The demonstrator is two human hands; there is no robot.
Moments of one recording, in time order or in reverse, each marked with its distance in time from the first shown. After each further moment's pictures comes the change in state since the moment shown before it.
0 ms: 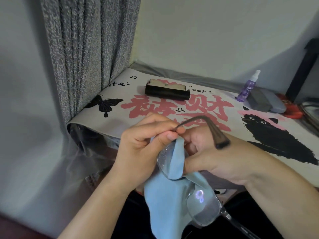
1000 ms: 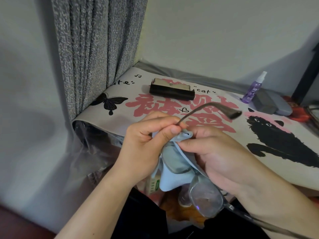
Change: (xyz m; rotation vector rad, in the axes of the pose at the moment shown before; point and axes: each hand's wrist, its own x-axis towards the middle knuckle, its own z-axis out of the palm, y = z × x) left_hand 0.003 -0.006 -0.005 -0.004 0.034 -0.113; right_hand 0.013 0.014 0.014 0.380 0.214 -0.037
